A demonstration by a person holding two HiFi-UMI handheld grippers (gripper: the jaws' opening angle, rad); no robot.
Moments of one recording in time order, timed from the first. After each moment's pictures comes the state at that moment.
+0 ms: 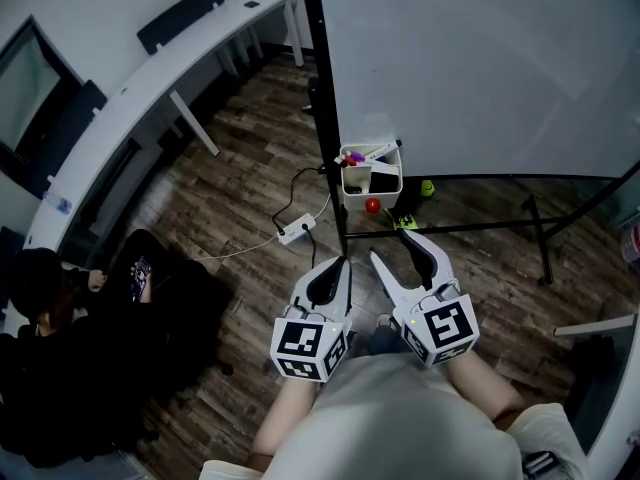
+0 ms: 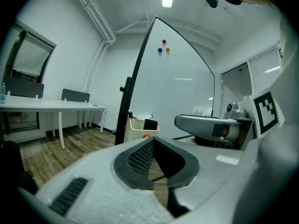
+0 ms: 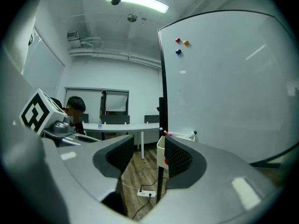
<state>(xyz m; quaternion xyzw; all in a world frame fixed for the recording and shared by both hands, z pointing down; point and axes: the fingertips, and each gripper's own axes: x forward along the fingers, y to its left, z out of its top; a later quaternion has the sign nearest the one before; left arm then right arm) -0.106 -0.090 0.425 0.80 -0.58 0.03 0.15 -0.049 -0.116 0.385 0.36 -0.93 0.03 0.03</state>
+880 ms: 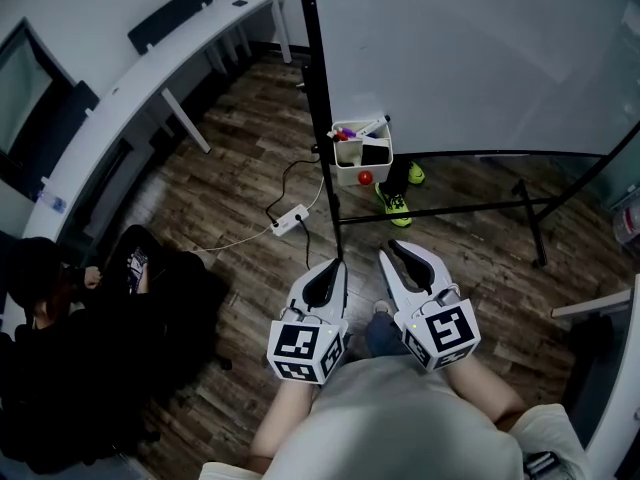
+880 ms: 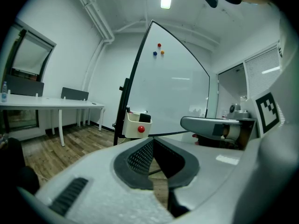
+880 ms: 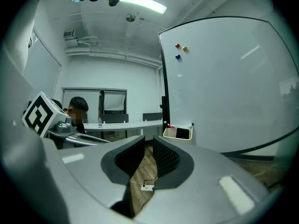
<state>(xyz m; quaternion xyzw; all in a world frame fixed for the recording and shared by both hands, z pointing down) -0.101 -0.025 0.432 0.81 -0.57 0.04 0.15 -0.033 -0.045 0.395 0.38 -0.92 0.05 0.04</state>
